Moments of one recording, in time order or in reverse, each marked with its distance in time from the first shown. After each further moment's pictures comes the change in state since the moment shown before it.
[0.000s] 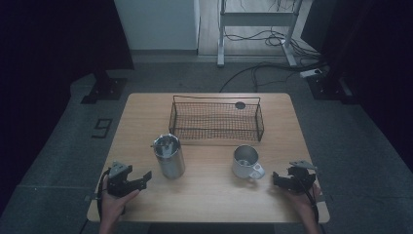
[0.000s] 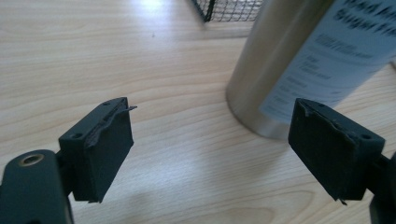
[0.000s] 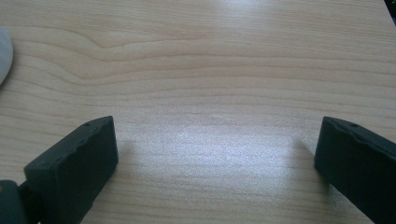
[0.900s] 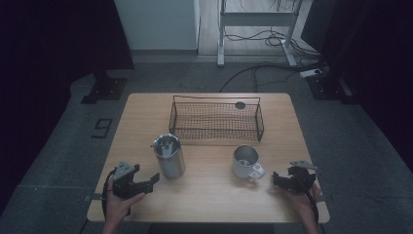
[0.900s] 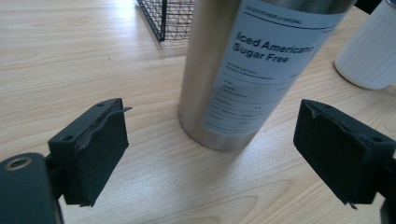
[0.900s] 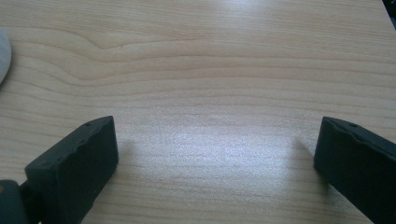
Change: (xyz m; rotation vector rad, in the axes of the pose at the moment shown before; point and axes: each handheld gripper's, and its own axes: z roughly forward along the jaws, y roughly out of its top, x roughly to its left) left arm -0.029 0.010 -0.007 -0.024 -0.080 0.059; right arm 0.000 0.000 0.000 -0.001 -0.003 0.002
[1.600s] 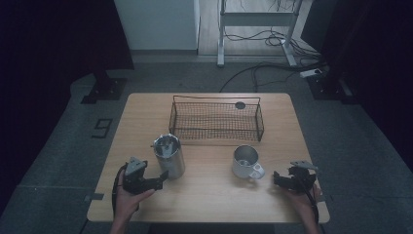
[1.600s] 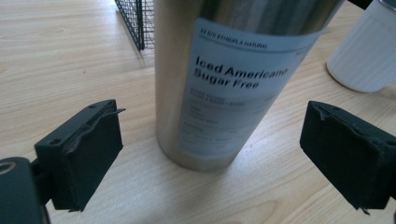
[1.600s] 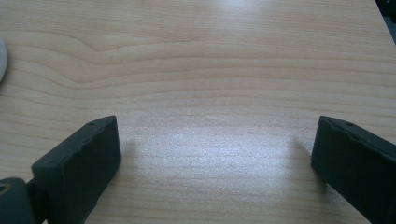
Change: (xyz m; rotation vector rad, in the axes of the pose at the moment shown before) left arm -0.017 0.015 0.021 0.013 -0.014 0.029; right arm -0.001 0.000 -0.001 -0.005 -0.010 0.013
